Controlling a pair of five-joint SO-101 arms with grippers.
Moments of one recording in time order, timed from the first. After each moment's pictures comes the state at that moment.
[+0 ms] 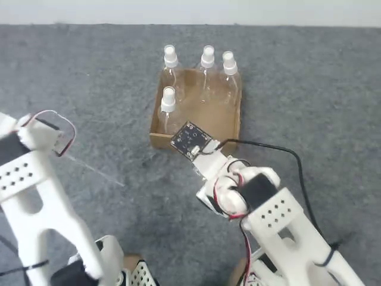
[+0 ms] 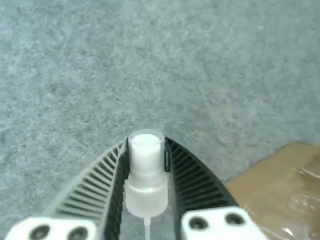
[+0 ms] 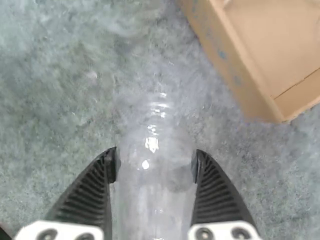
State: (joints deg) left arm -35.1 -28.2 23.1 80.8 40.5; right arm -40.1 -45.5 45.9 73.3 13.6
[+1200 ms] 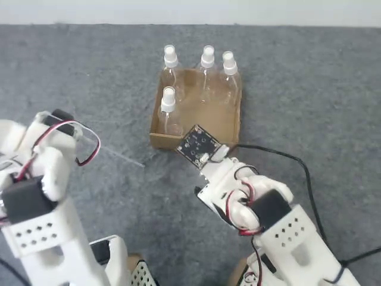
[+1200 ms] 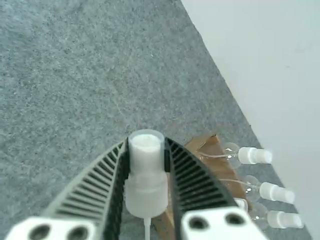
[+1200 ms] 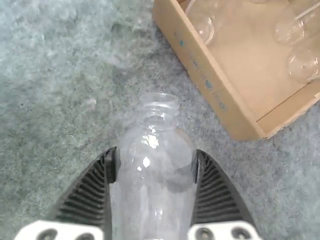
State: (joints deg) left arm -24.0 -50.1 23.1 80.8 50.3; right arm -40.2 -56.3 51.3 68.9 13.6
